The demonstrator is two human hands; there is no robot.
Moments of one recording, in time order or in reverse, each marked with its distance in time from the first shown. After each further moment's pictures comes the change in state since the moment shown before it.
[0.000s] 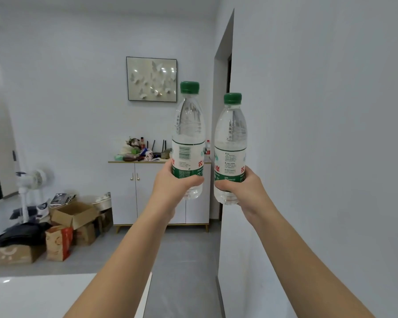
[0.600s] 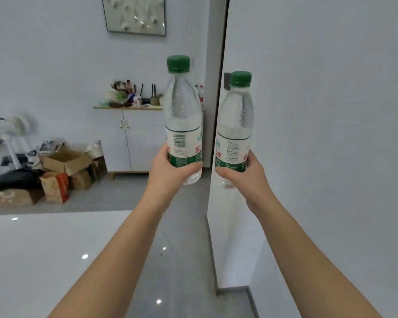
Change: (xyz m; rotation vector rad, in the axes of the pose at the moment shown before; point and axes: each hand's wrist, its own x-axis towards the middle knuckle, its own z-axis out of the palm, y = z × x) left_hand -0.063 -0.093 0.013 0.090 0.009 -0.128; right_hand -0.062 0.085 -0.043 -0.139 0.021 0.115
